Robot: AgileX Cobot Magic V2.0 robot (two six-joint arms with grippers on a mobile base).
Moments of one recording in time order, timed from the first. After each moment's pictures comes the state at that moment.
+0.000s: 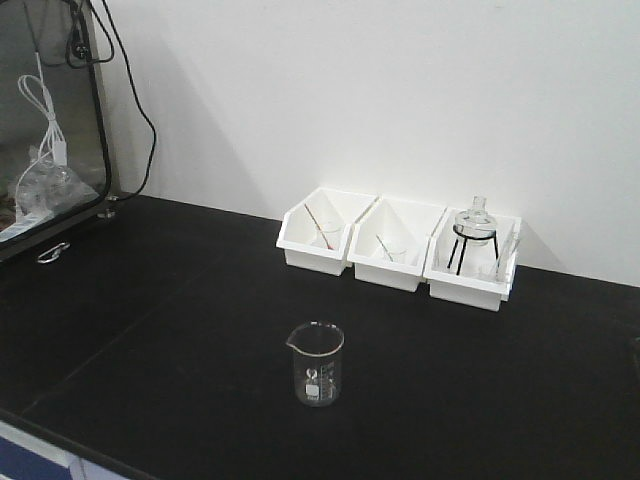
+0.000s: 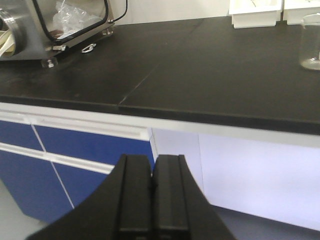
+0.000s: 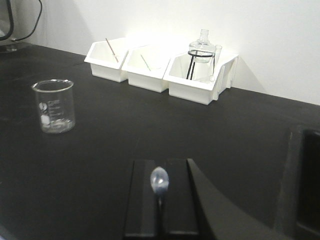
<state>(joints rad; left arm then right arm) -0.07 -0.01 0.03 -0.02 0.01 0.05 0.02 0.44 -0.04 -0.45 -0.23 0.37</state>
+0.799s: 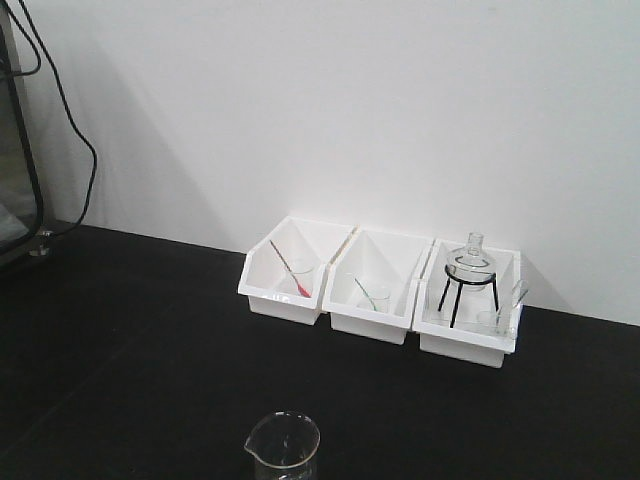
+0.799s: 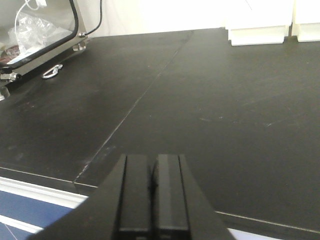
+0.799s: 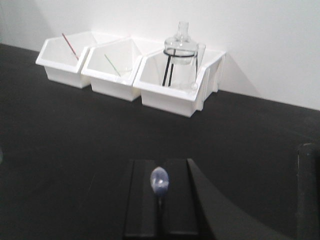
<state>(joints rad) -0.07 -0.01 0.03 -0.02 0.01 0.05 0.02 0.47 -0.03 -0.45 -0.22 0.37</state>
